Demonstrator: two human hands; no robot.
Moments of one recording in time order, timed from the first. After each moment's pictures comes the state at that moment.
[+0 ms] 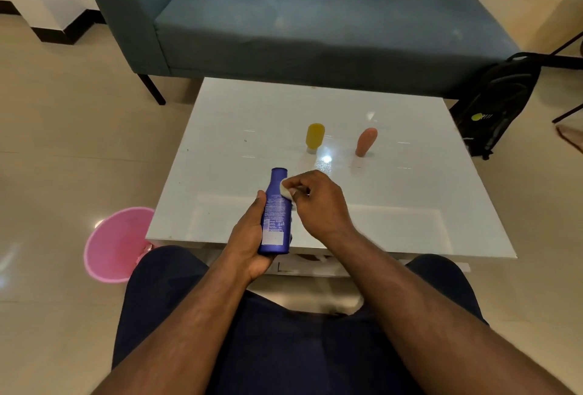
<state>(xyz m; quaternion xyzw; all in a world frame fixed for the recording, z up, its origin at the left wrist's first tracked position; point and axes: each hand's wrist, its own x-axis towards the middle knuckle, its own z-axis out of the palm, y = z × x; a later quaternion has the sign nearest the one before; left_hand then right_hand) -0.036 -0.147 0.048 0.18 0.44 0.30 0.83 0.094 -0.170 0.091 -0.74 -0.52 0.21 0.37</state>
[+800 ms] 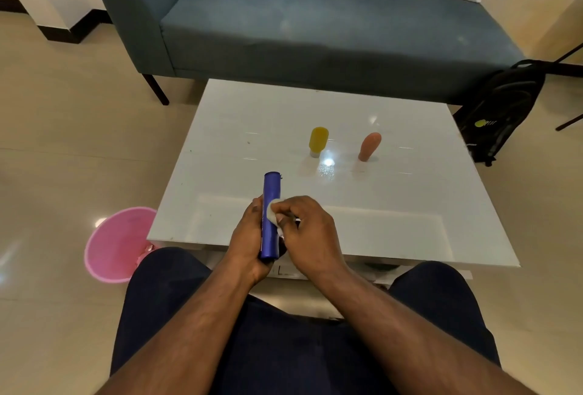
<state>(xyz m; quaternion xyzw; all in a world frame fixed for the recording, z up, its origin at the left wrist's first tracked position) -0.038 -0.143 0.043 0.16 0.46 0.32 0.81 0.055 -0.199 0.093 -0.71 -0.49 0.26 0.43</state>
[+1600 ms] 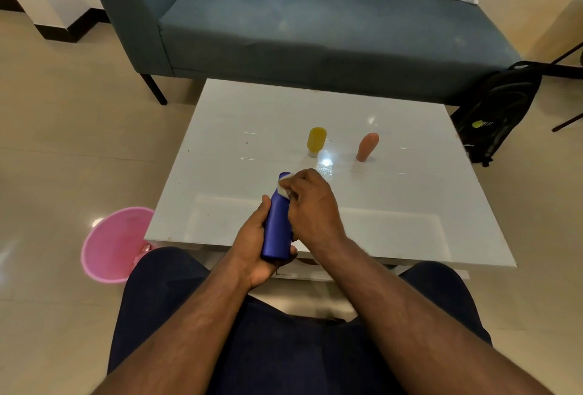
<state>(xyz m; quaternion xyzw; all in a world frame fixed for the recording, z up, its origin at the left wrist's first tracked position) -0.037 -0.147 0.042 0.18 0.43 0.25 0.85 0.078 -0.165 0.089 -0.73 -0.56 0.15 0.35</state>
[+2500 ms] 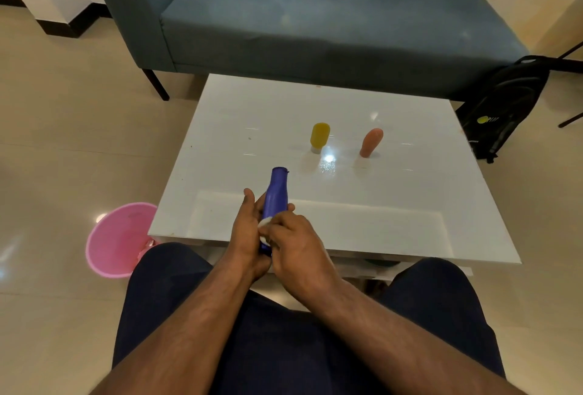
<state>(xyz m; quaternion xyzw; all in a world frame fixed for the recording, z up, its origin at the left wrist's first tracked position) -0.041 -0.142 0.041 0.13 0.41 0.32 0.84 0.037 -0.215 0.070 -0.68 -0.66 0.14 0.29</state>
